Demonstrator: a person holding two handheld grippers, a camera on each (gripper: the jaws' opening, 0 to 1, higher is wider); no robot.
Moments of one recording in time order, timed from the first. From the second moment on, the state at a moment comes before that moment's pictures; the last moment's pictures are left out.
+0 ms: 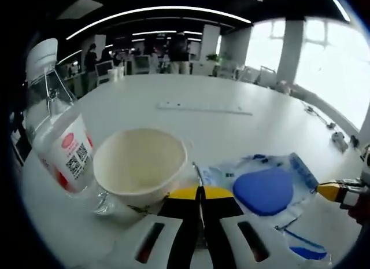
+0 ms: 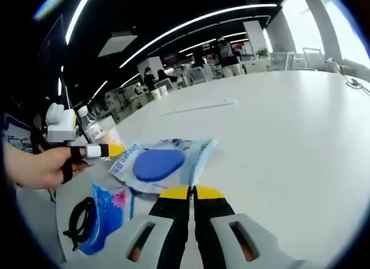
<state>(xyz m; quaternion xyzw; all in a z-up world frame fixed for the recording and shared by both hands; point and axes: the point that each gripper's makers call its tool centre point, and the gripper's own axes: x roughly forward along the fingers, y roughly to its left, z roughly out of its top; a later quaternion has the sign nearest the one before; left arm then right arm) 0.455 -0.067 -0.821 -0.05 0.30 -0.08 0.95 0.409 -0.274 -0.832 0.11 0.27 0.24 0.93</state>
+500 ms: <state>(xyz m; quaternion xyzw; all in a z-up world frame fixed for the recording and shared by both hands) 0.443 -0.069 -0.821 -0.03 0.31 -0.08 0.95 0.408 -0.275 -0.834 0.11 0.28 0.24 0.92</state>
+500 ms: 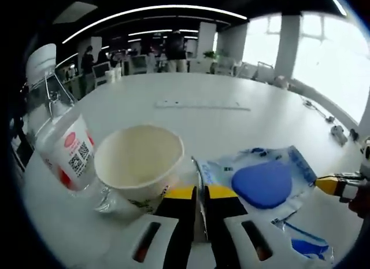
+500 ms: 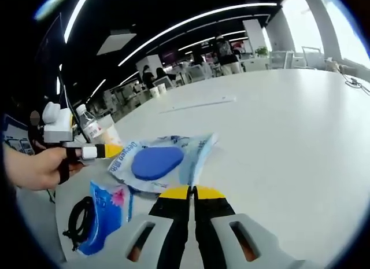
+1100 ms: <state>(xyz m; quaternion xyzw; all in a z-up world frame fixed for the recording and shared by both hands) 0.402 -0.066 -0.786 -0.07 0.27 -0.14 0.95 0.406 -0.273 -0.803 0.09 0.23 0.24 0.94</state>
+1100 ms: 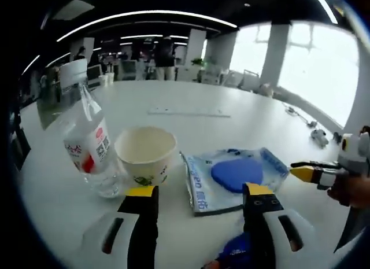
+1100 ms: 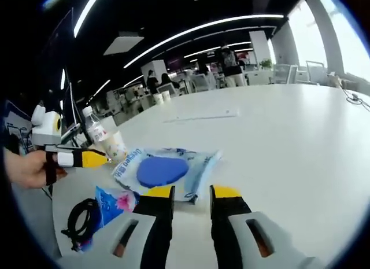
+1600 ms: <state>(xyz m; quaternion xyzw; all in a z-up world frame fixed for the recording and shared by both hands) 0.373 -0.063 -0.730 -0.12 0.24 -0.21 0.94 0.375 -0.260 -0.737 0.15 0.16 0.28 0.93</state>
